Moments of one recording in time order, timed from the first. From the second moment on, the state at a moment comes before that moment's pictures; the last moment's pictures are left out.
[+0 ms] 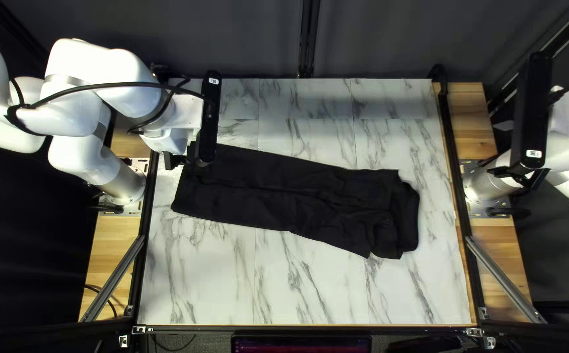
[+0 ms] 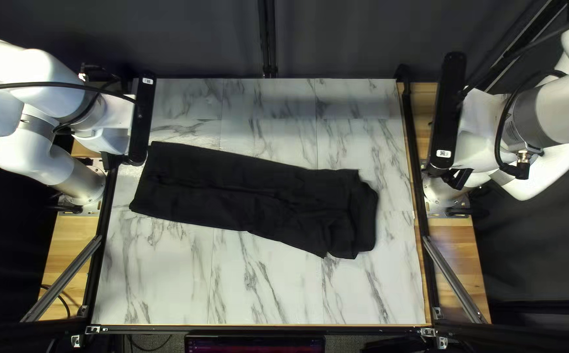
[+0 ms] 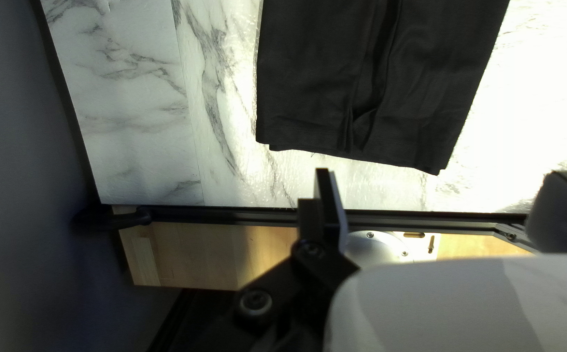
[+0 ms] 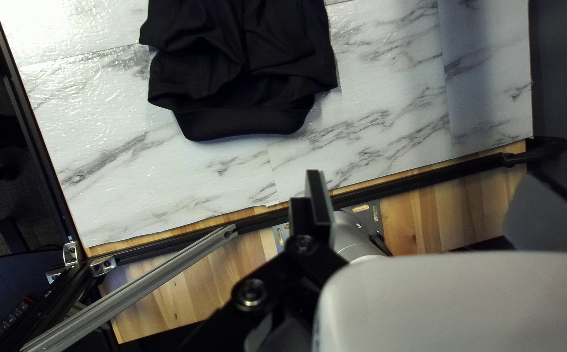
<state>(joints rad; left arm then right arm) -0.08 -0.88 -0.63 0.13 1.45 -0.07 0.74 -0.99 -0.86 -0.35 1.79 0.83</state>
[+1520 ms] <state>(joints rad) -0.11 0.23 -0.94 0.16 0.50 0.35 0.74 -0.99 -0.86 -0.35 1.79 0.83</state>
